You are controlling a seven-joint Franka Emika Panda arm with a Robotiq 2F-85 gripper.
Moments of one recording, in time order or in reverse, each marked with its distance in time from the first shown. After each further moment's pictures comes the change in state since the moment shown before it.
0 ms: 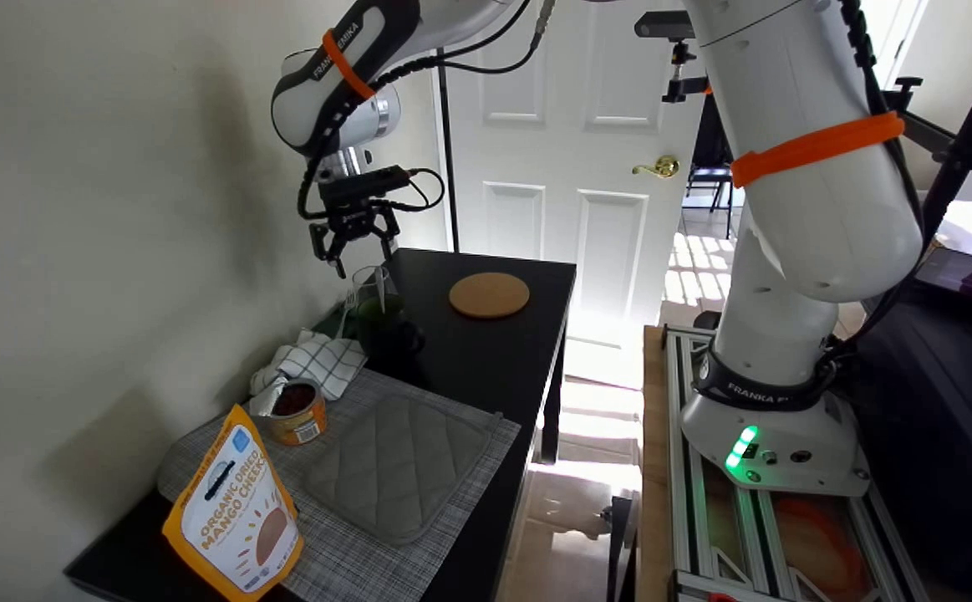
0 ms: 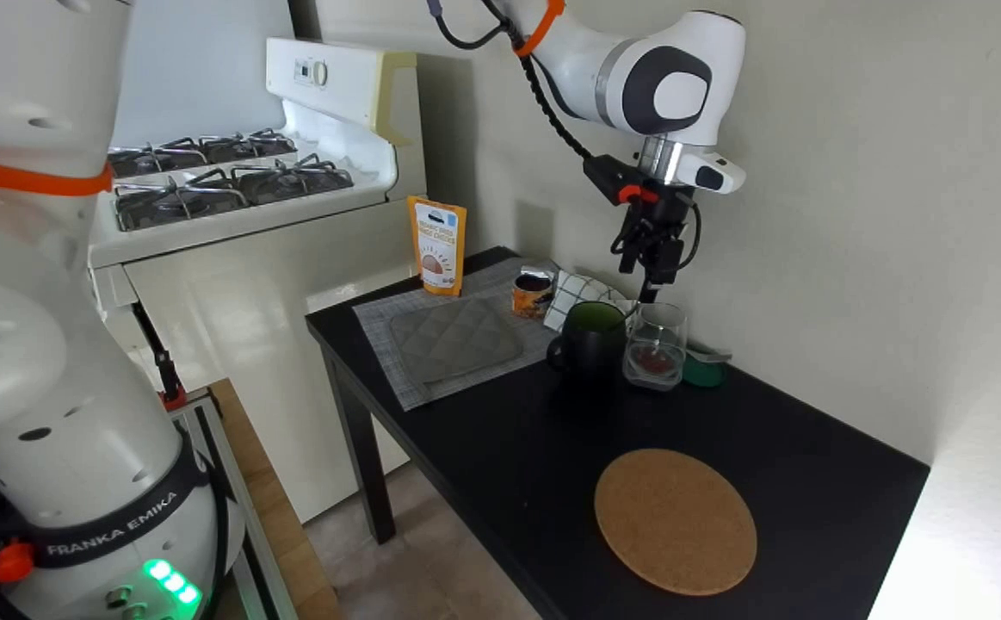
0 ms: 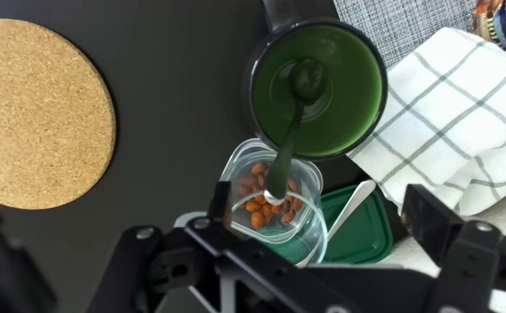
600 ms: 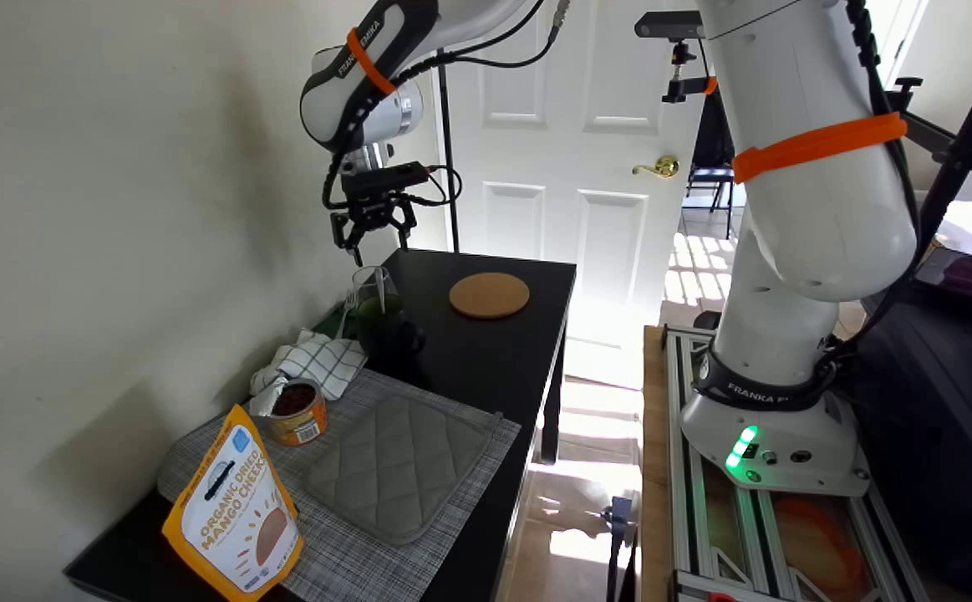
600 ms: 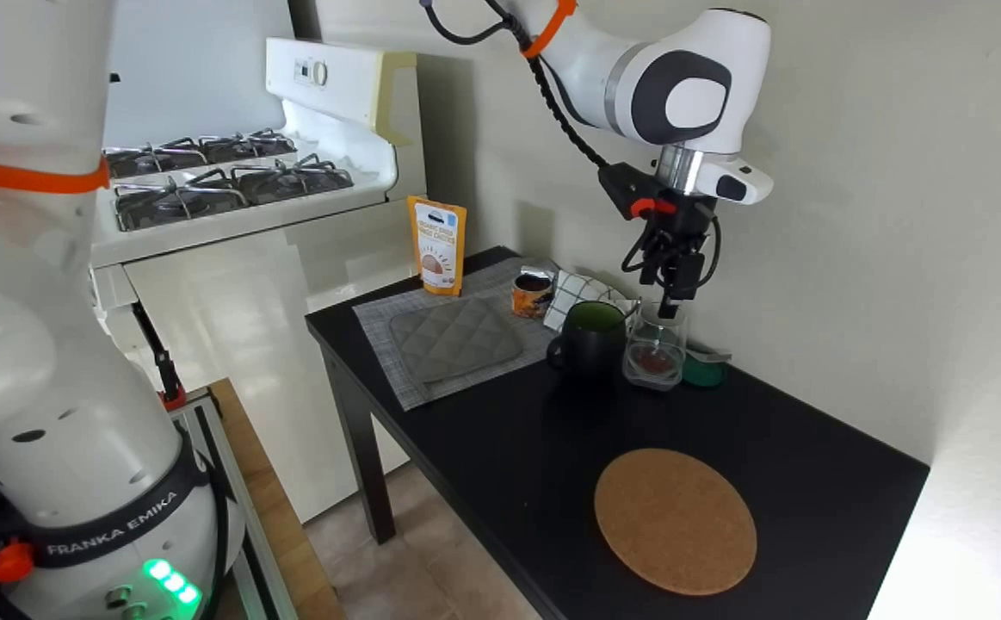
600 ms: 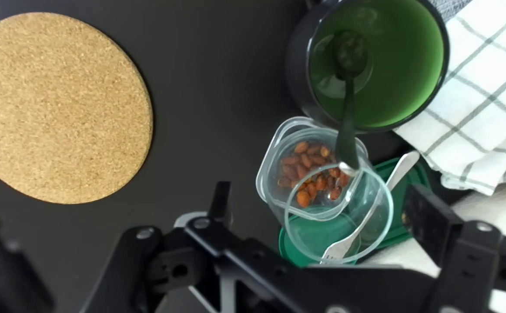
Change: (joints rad) arm -0.040 -0.041 -0.026 -0.072 0.000 0.080 0.002
